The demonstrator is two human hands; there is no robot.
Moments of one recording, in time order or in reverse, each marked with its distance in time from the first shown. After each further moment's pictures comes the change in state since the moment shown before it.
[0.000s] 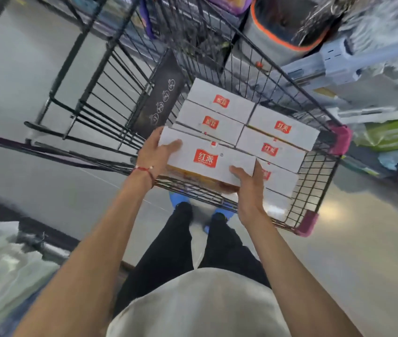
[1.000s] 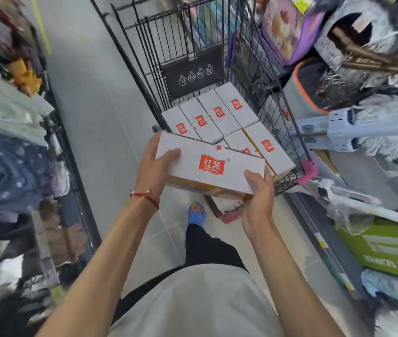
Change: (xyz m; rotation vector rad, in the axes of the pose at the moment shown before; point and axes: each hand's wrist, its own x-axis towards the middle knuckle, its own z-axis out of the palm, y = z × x) left_hand -0.273 -0.061 0.254 -0.578 0.684 0.177; right_hand -0.012 -0.051 -0.266 -0.093 -0.598 -0.136
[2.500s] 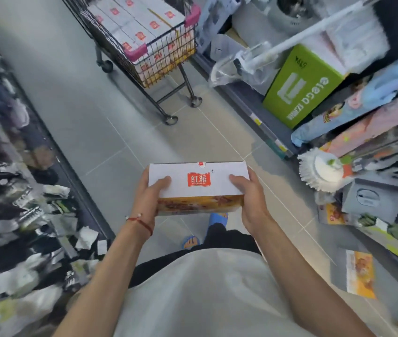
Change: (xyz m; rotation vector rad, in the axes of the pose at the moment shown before) left_hand -0.634 -0.322 0.052 0.055 -0.177 -0.252; right_hand -0.446 0.145 -0.538 -0.122 0.011 0.153
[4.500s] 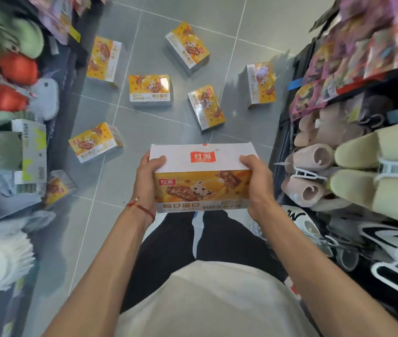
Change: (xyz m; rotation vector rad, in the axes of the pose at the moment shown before) left_hand -0.499 -0.480 0.447 1.503 -1.591 -0.126; right_hand -0.489 0.399 -0.453 1.479 1.632 0.183
